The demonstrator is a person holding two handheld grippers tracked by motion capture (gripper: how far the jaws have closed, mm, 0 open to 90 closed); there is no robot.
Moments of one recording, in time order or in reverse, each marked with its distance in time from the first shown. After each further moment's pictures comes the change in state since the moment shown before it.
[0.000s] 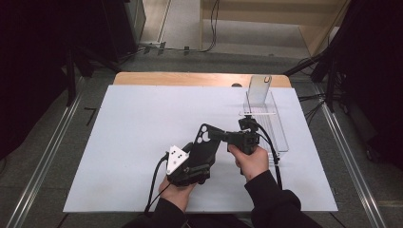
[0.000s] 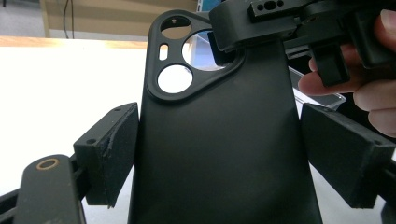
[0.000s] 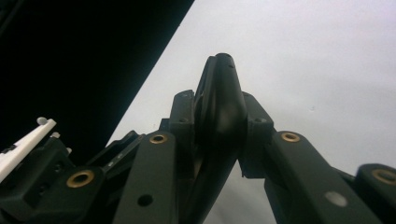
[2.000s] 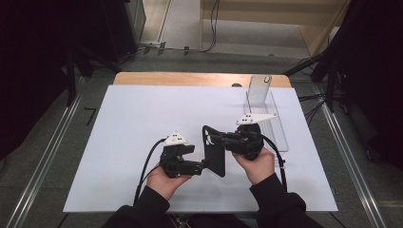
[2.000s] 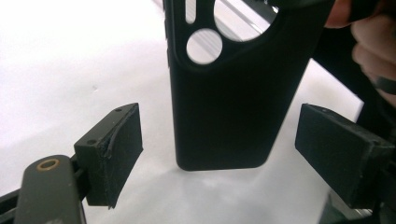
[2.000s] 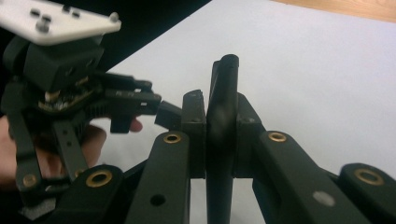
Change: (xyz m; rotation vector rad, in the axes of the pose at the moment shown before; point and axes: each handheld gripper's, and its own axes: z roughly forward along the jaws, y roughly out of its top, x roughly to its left) left arm 0.030 0.044 0.002 0.398 -0.236 -0.027; right arm 0.029 -0.007 -0.018 0.009 -0.081 -0.434
